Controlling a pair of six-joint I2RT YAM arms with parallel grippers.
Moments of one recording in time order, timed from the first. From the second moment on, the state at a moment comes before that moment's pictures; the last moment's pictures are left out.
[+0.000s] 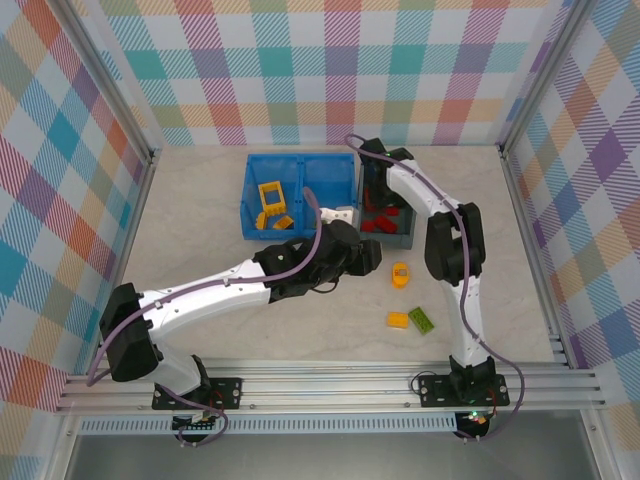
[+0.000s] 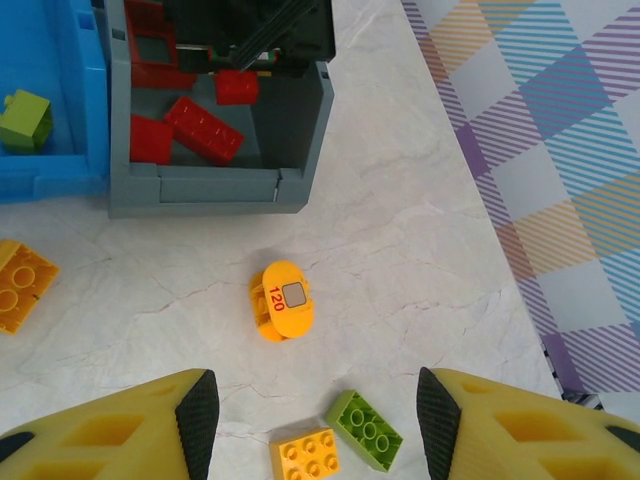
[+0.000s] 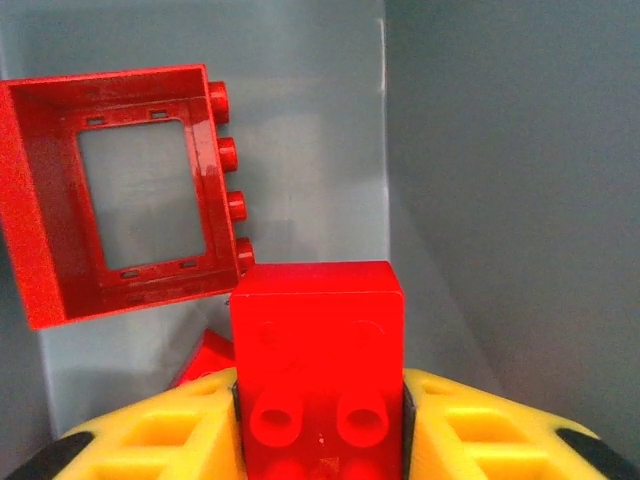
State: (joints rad) left arm -1.08 1.50 1.29 -0.39 -0.25 -0.83; right arm 0.40 2.28 2.03 -1.11 0.38 0.44
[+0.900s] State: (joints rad) left arm -1.12 1.96 1.61 -0.54 -0.22 -0.86; right arm 0.45 1.32 1.60 -1.08 0.18 0.47
